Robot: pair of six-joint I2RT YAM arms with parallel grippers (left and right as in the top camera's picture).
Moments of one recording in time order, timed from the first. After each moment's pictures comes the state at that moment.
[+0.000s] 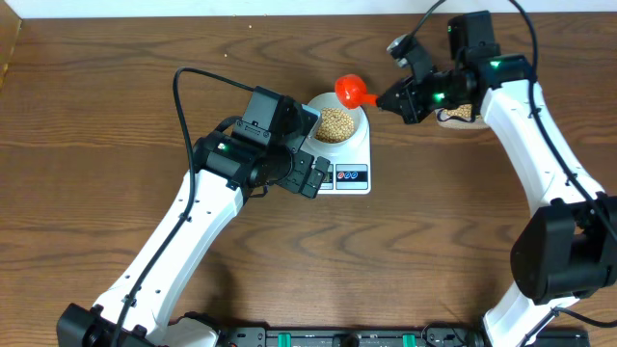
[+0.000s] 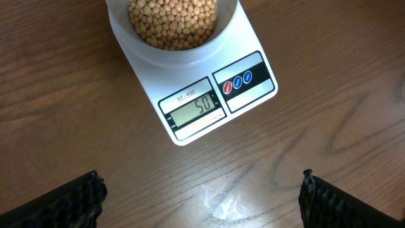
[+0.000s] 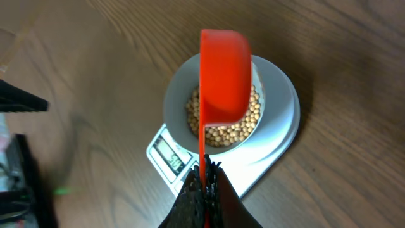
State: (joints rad) left arm -0.44 1.45 1.25 -0.90 0.18 0.02; right arm 0.16 1.87 1.62 -0.84 -0.73 -0.30
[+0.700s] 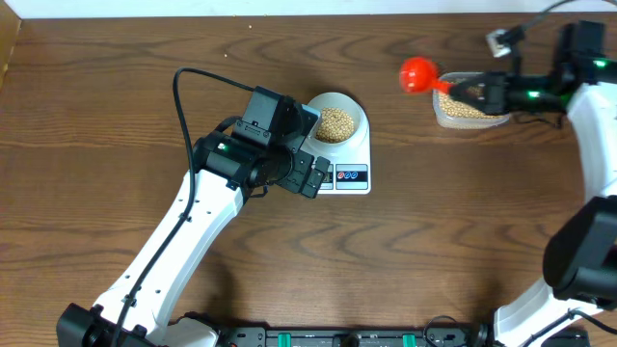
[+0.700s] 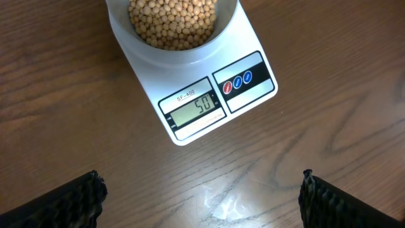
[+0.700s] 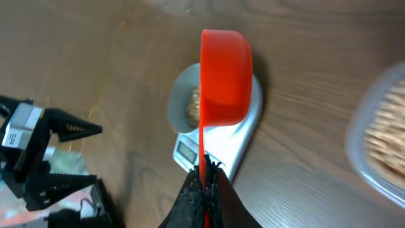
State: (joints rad) left arm -0.44 1.45 1.25 -0.90 0.18 0.02; right arm -0.22 1.86 1.62 -1.02 -1.04 -0.30
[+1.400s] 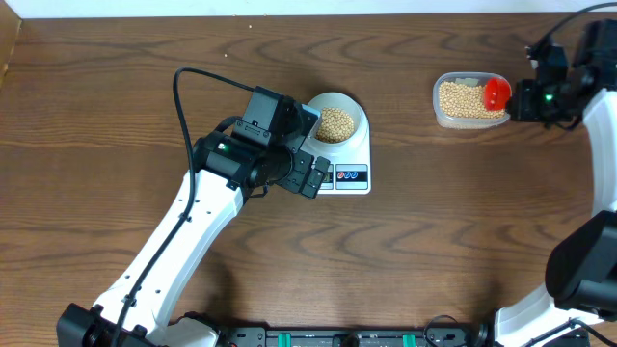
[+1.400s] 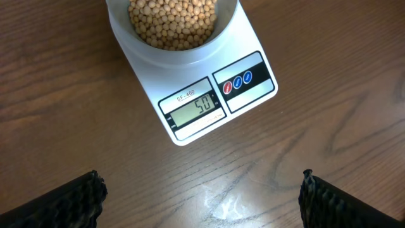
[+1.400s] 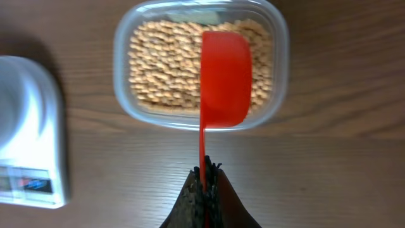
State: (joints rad) left arm -0.44 1.45 1.25 -0.90 0.18 0.02; right arm -0.24 1.81 1.62 -1.00 -0.28 -0.17
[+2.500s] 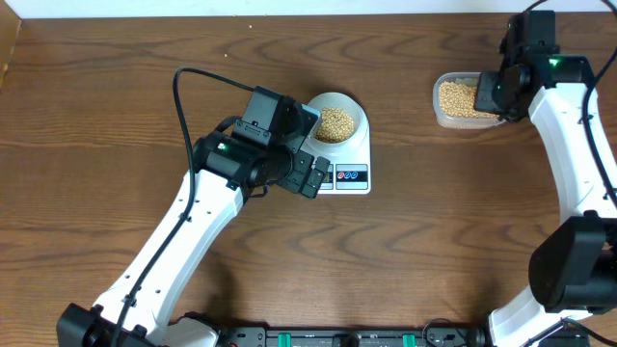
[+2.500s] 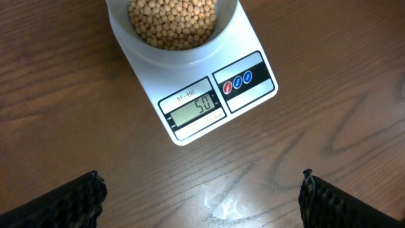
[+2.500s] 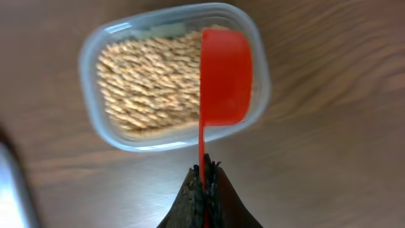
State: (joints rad) left arm -0.44 1.45 1.25 -0.90 0.18 0.02; right arm -0.01 1.81 1.62 -0.95 0.10 0.25
